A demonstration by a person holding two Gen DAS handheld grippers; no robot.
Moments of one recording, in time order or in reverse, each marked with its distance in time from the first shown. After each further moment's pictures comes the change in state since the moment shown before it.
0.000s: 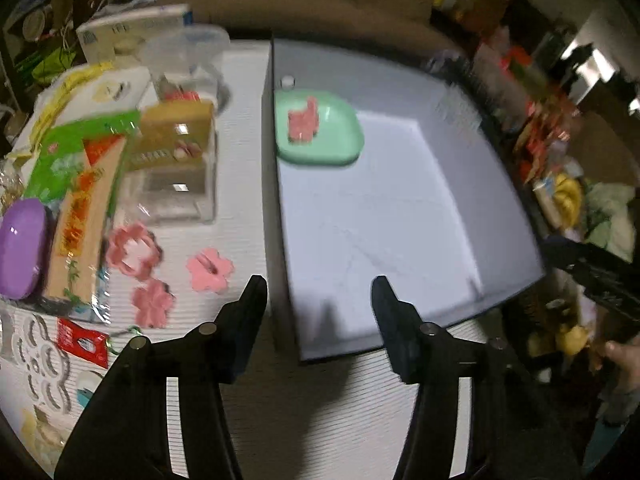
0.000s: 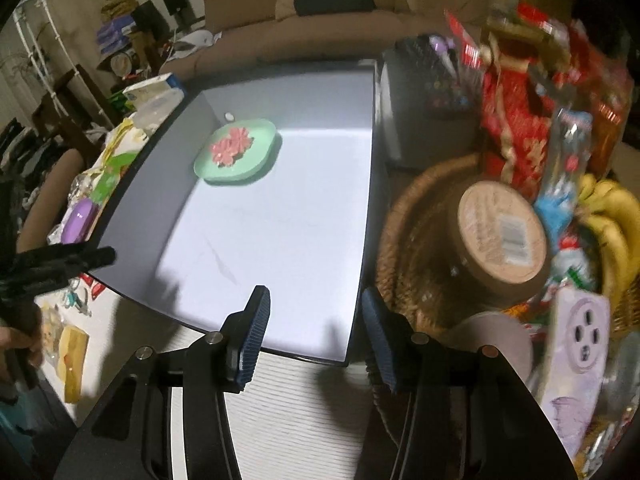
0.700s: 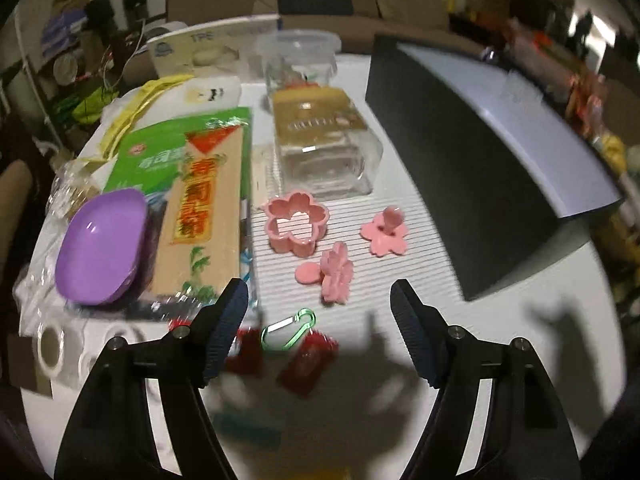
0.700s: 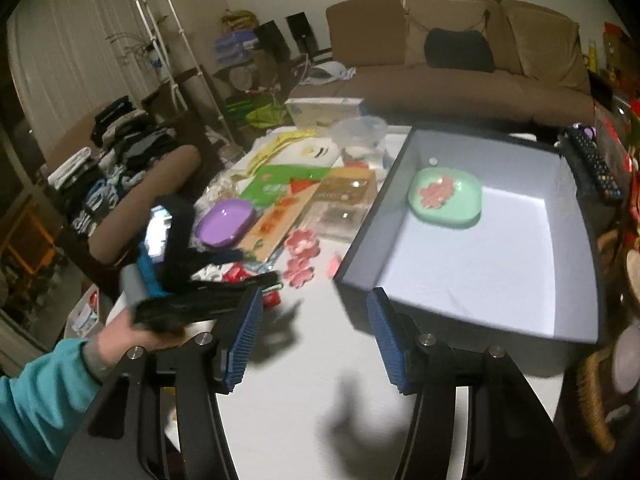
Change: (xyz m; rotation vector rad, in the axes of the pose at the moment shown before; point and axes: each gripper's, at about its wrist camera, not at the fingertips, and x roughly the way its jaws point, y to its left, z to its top) left arm 0.015 0.112 -0.051 0.133 -0.089 0.224; right arm -0.037 0.202 -0.036 -0.157 -0.140 0.324
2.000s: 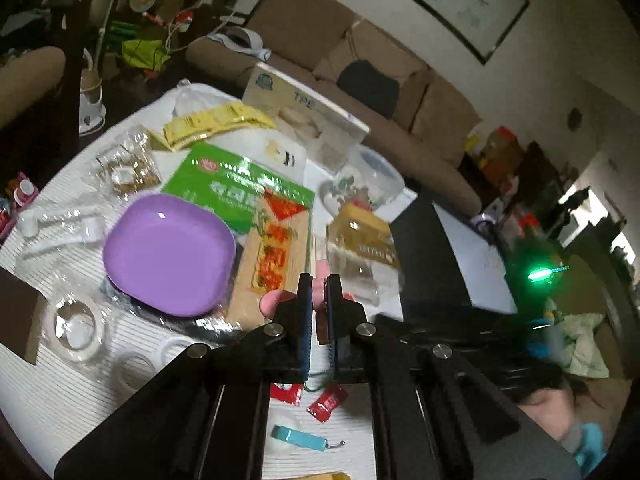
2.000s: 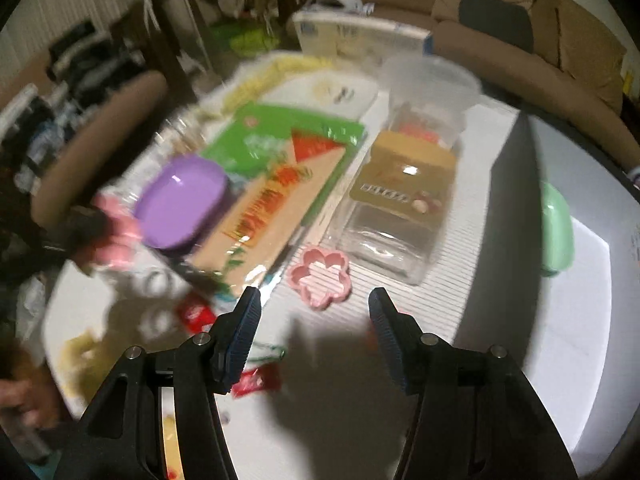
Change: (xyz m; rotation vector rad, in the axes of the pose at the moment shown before) left arm -0.084 0.165 -0.003 -0.495 -0.255 -0.280; right arm 0.232 0.054 0.068 -0.108 0.264 -0.149
